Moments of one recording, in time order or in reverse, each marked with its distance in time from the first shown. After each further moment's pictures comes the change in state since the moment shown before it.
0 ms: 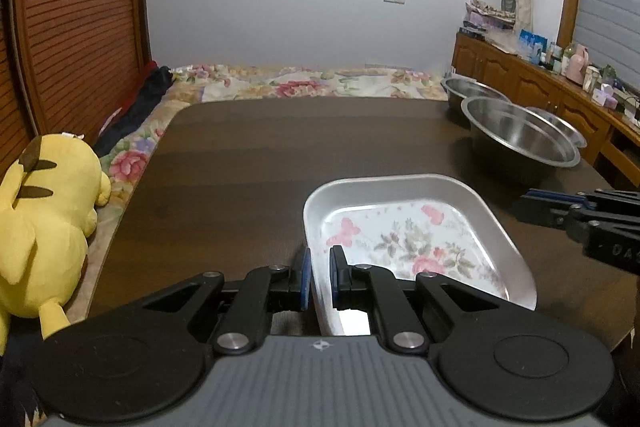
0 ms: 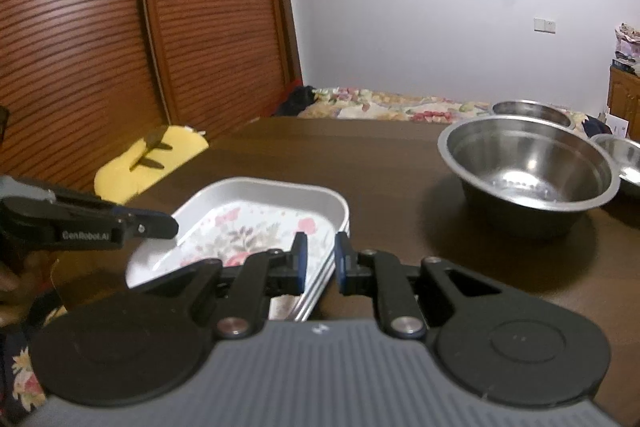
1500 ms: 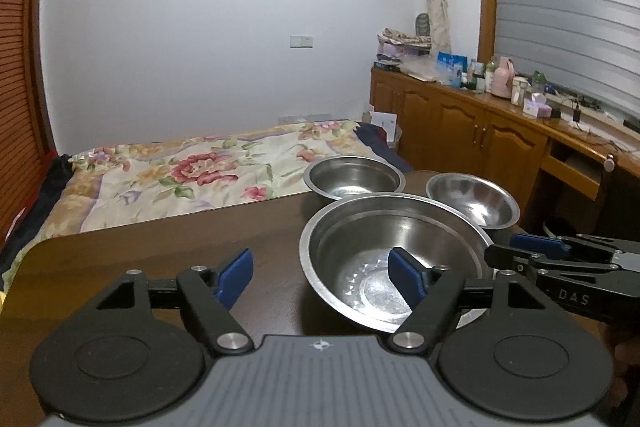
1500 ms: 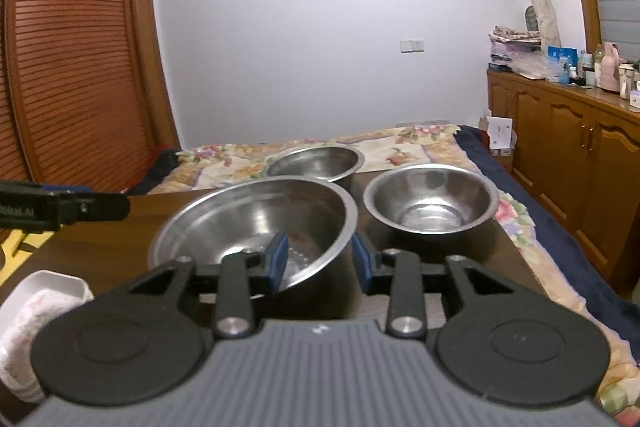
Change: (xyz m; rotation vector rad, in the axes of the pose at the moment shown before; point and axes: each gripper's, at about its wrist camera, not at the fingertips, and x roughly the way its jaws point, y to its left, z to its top) left arm 0.074 -0.134 0.094 0.157 -0.142 -0.195; right arm -0.020 -0.144 0.009 0.152 -0.136 -0.329
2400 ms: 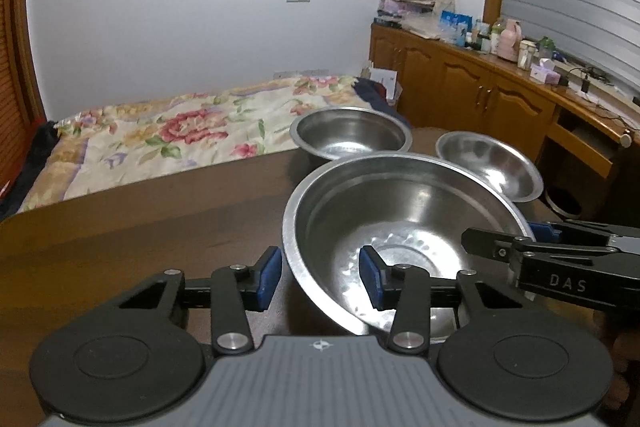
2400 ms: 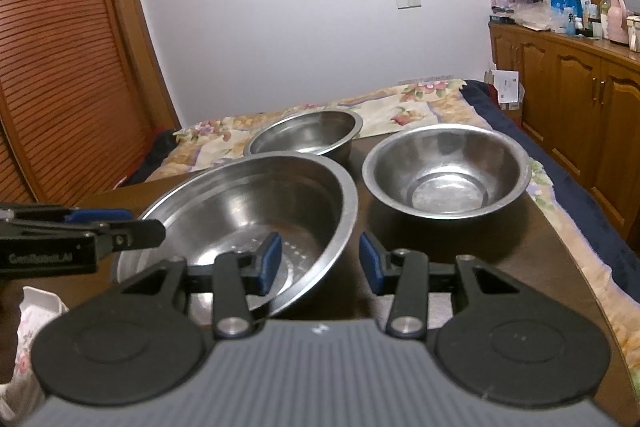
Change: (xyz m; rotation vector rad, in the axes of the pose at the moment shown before) left arm 0.056 -0.005 -0.004 -0.019 0.146 -0.004; right arm 0.042 -0.011 0.007 0.081 0.127 0.041
